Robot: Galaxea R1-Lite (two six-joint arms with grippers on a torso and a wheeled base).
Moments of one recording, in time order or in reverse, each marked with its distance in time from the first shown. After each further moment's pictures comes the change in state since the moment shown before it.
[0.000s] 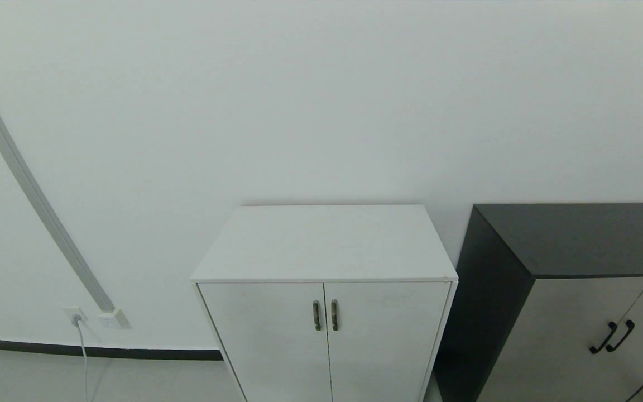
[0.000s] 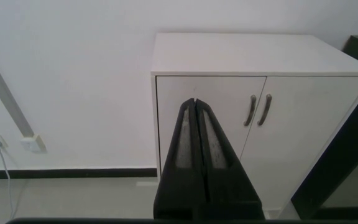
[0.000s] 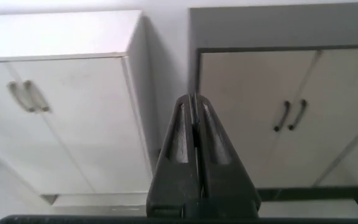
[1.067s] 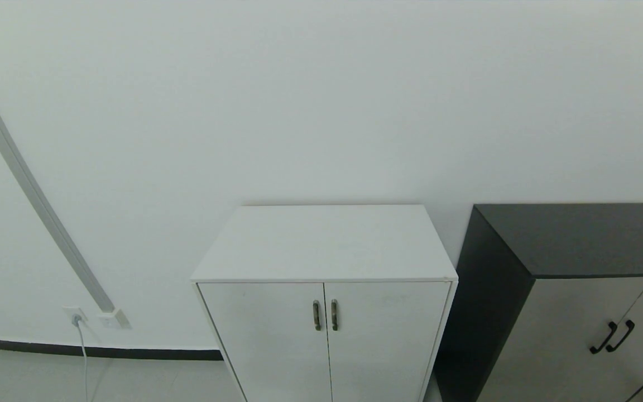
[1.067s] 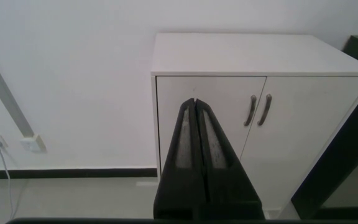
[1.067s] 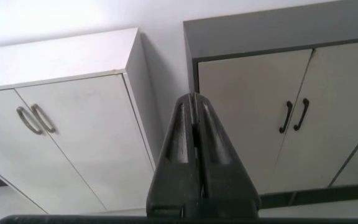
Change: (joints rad) left arm 0.000 0.000 0.000 0.000 -0.001 0.000; right arm 0.051 -0.080 0.000 -0.006 -0.046 0.080
